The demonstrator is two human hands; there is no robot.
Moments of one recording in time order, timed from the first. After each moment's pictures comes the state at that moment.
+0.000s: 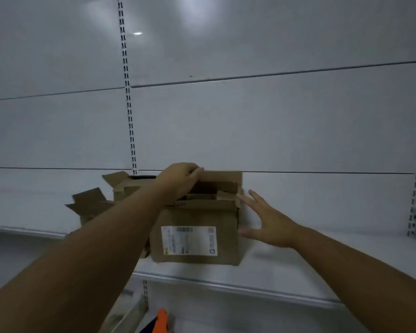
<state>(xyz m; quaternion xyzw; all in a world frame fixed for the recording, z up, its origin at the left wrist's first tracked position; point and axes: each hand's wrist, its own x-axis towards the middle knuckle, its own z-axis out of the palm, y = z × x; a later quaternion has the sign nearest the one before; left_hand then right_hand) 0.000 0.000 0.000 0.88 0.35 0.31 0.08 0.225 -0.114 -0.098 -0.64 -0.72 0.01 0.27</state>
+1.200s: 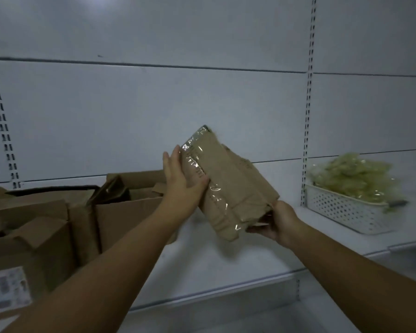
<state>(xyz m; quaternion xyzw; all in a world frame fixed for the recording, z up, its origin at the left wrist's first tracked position) 0.114 -0.052 -0.045 0.79 0.09 0.47 0.37 0.277 -0.200 -0.105 -0.54 -0.15 0.25 0.79</state>
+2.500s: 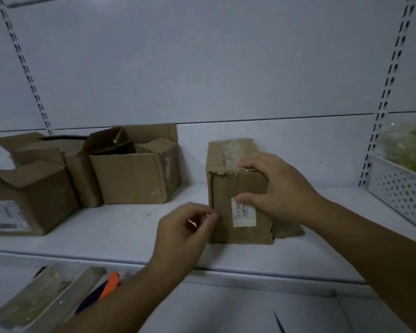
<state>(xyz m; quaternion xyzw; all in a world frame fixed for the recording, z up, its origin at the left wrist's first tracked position) 0.152 -0.143 -0.159 0.80 0.22 0.50 0.23 0.356 -0.201 -0.111 -0.64 -0.67 -0.13 0.35</state>
